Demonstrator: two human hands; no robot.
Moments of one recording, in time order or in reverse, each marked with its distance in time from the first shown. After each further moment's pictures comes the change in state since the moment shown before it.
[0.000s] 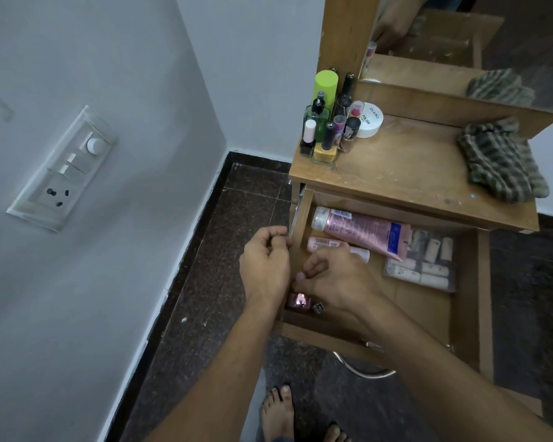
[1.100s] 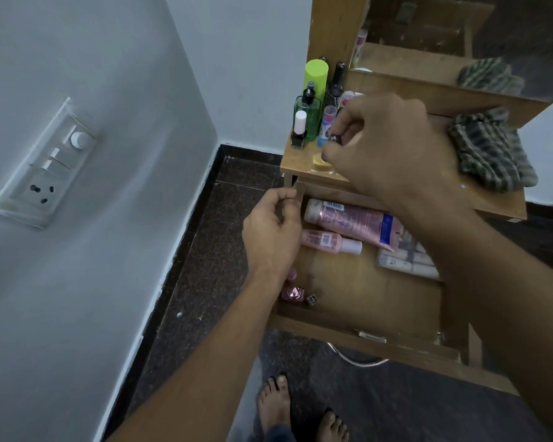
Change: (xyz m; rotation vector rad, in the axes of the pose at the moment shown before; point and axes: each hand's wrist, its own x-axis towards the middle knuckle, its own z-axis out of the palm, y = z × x) left_hand 0.013 0.030 0.015 0.066 -0.020 0.278; right_hand 0.003 -0.098 -0.123 -0.326 0.667 -0.471
